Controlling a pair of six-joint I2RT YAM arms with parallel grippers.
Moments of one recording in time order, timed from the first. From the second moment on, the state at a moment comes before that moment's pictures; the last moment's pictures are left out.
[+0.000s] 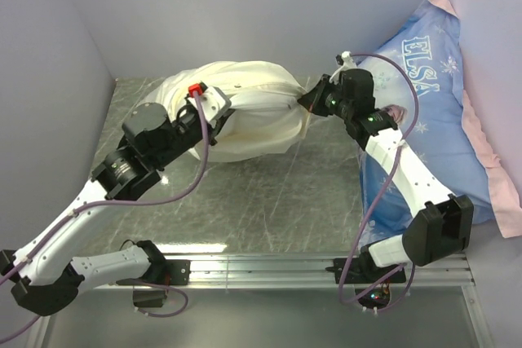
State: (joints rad) left arm -0.79 1.02 1.33 -0.28 0.01 0.29; right arm 0.30 1.41 1.27 -0.25 -0.21 0.54
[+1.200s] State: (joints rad) left arm -0.77 0.90 1.40 -0.42 0.24 0.24; right arm 0.34 1.66 1.52 -0.26 -0.58 0.59
